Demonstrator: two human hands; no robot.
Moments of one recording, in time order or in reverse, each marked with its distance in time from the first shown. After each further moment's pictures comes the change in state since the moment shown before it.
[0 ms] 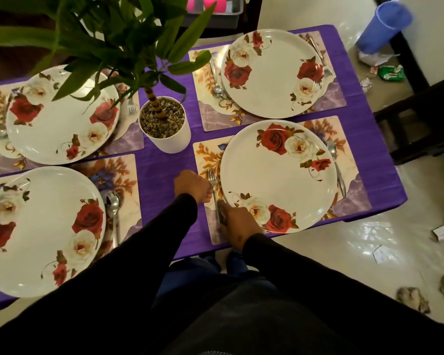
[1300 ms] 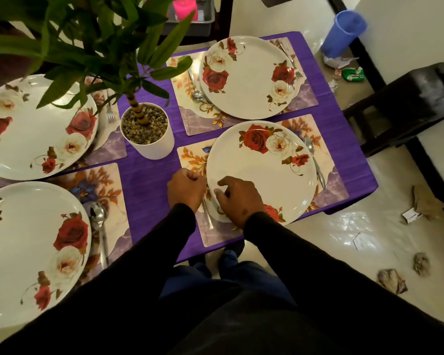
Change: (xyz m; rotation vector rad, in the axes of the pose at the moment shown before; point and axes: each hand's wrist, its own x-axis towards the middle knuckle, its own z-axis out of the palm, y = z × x) left_hand -0.015 -0.004 0.009 -0.039 0.173 0.218; right_hand 0.001 -0.006 -0.048 0.139 0.357 0.151
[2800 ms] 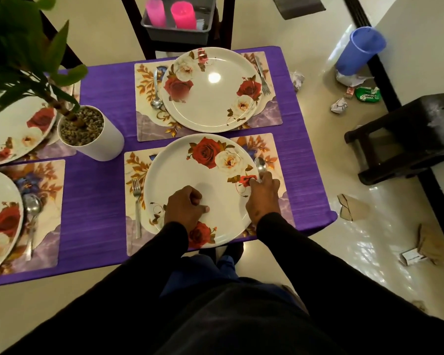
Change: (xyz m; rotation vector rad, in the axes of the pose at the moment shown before) left_hand -0.065 0.039 0.147 0.272 -0.033 0.123; right_hand 0.071 0.202 -0.106 -0.334 0.071 0.000
